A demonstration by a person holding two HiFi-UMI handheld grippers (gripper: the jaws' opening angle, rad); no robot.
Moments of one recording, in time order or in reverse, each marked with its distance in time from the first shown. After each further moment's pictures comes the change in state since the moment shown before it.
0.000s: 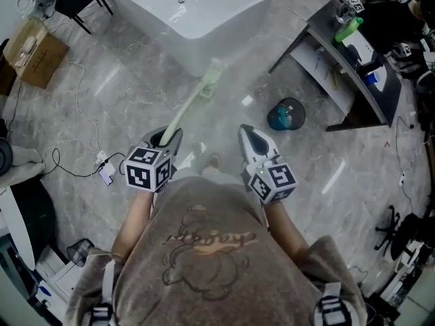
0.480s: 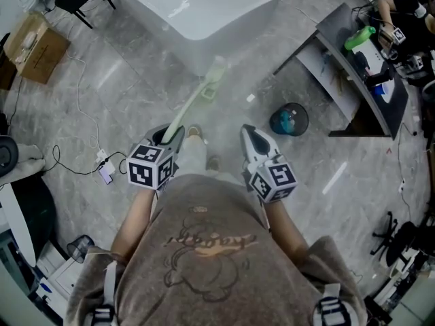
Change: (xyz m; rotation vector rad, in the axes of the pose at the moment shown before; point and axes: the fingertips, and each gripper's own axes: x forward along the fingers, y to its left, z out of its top) left arm 0.042 0.030 0.021 -0.017 0.018 0.009; right arm 0.050 -0.032 -0.003 0.013 0.060 0.003
